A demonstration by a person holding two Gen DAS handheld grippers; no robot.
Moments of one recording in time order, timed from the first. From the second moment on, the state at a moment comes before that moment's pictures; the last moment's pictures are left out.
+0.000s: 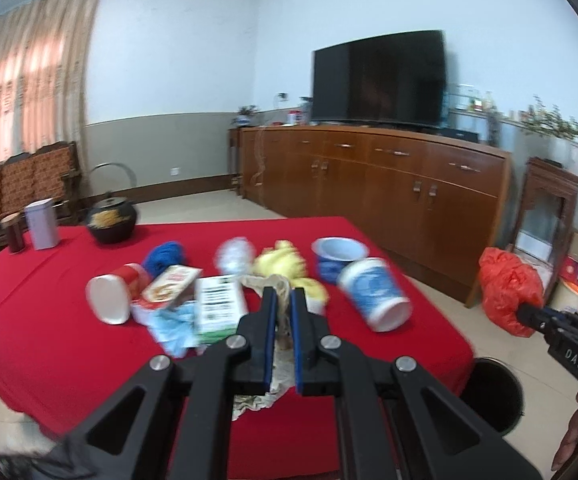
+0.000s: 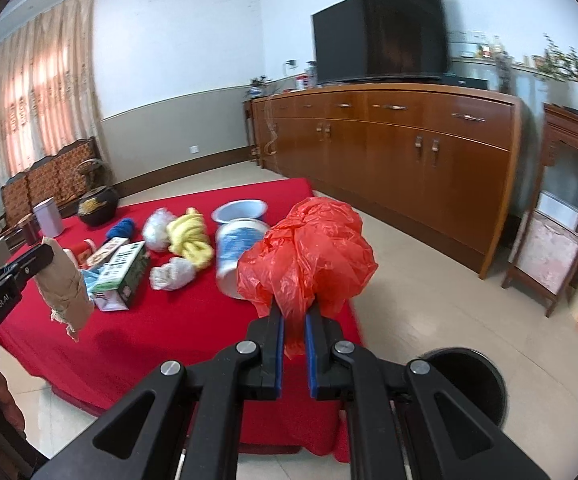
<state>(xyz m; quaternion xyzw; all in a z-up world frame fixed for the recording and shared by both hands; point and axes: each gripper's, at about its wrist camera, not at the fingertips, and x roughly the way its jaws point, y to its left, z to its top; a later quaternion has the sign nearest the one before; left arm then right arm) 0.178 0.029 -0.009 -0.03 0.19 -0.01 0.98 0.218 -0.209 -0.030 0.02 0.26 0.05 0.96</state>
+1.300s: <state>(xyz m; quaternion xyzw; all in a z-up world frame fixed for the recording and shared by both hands) 0.199 -0.233 -0.079 0.05 0.31 -0.20 0.93 0.170 -0.428 -0.111 0.07 0.35 -0.05 0.93</state>
